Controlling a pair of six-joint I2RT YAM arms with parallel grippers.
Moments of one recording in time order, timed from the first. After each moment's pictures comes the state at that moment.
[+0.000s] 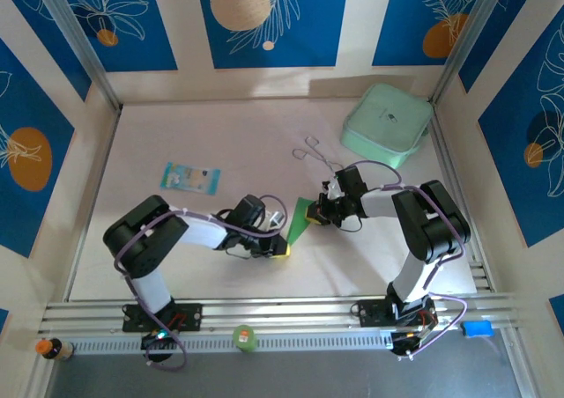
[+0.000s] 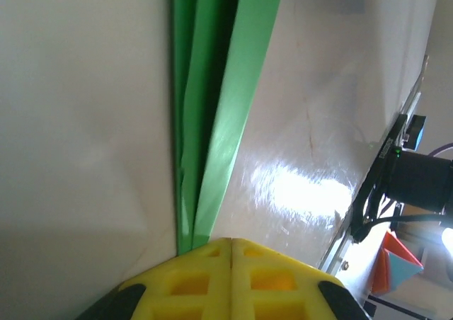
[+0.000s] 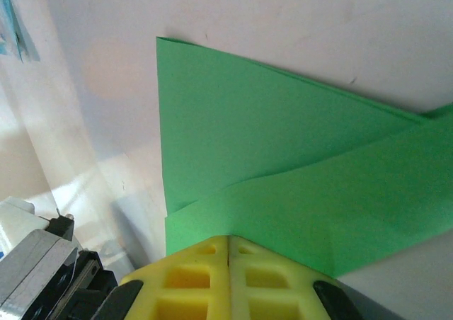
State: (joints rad) left arm -0.79 1.73 0.62 0.21 0.69 -0.82; right arm 0.35 1.73 0.70 -0.04 -0.67 0.73
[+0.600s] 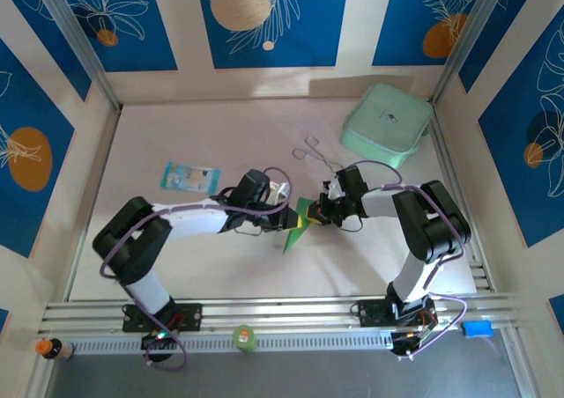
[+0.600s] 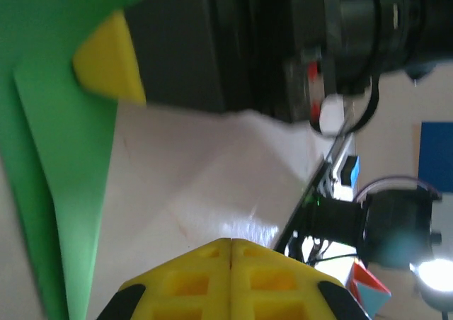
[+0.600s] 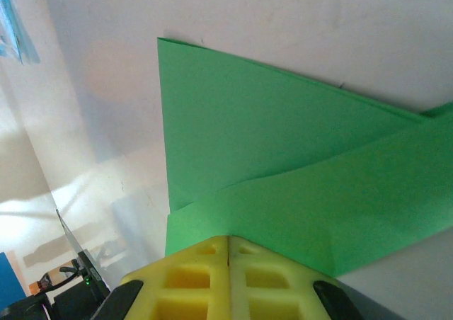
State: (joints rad) left arm -0.75 1.71 0.88 0.09 0.67 -0.80; right arm 0.34 1.73 0.70 -0.04 -0.67 0.73
